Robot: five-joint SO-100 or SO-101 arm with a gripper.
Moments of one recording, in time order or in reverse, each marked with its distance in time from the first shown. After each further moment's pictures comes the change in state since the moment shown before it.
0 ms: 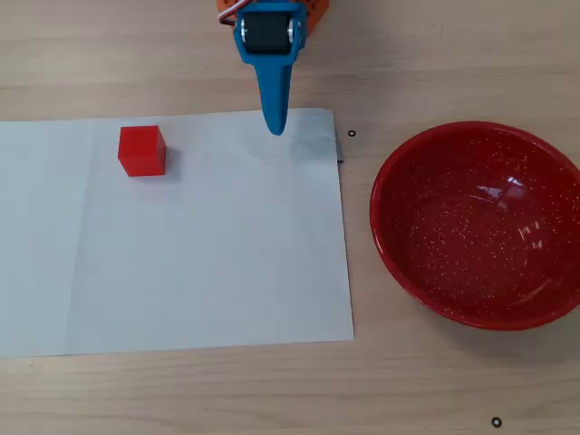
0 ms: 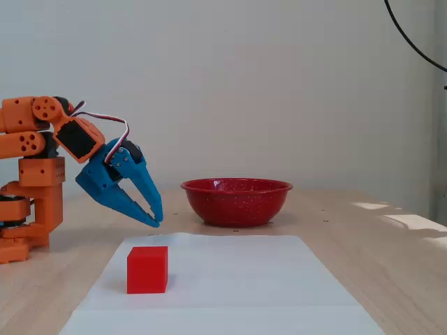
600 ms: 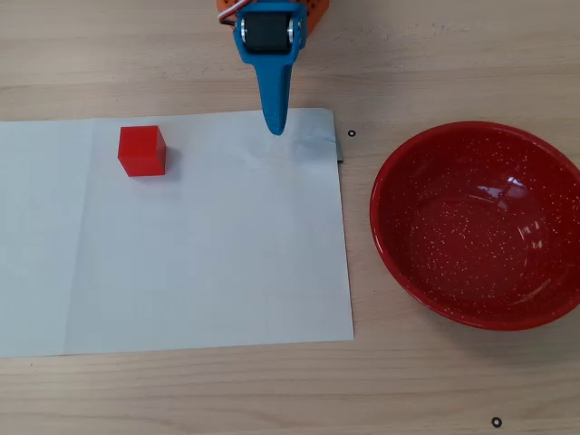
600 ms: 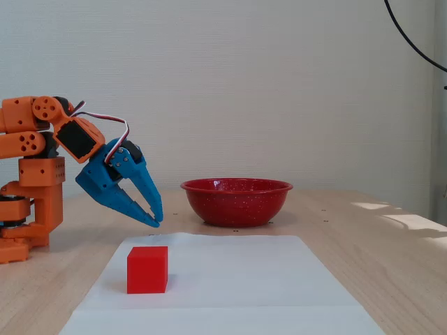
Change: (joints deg) arm 0.0 0.0 0.0 0.0 0.0
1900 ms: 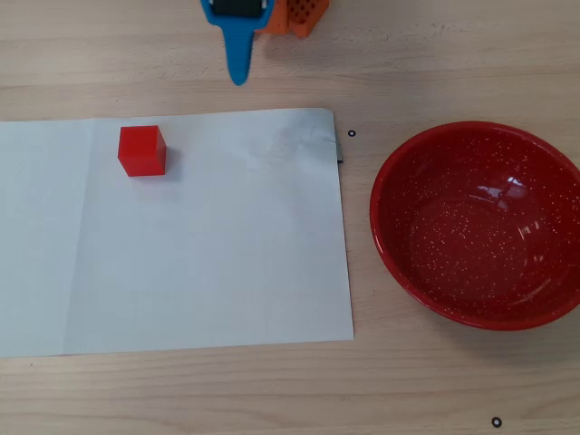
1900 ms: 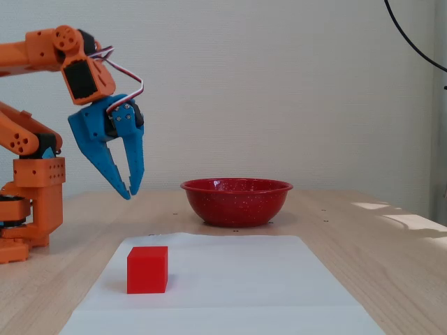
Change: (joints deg) arm -13.0 -40.7 -44.6 23.8 15.1
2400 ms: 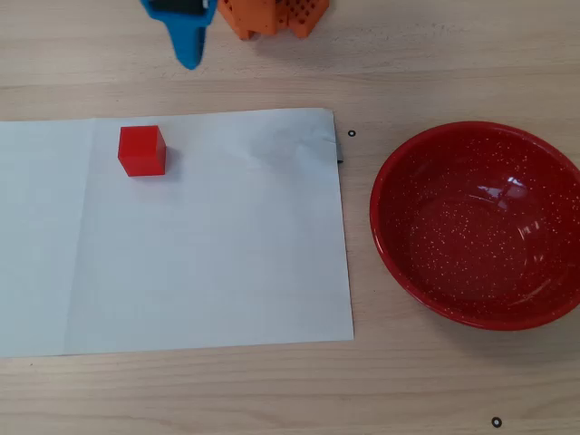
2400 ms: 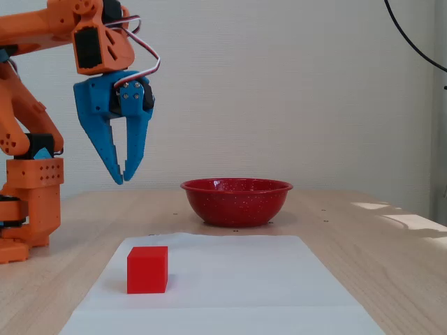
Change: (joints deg) arm -11.6 -21.6 -22.4 10.7 10.3
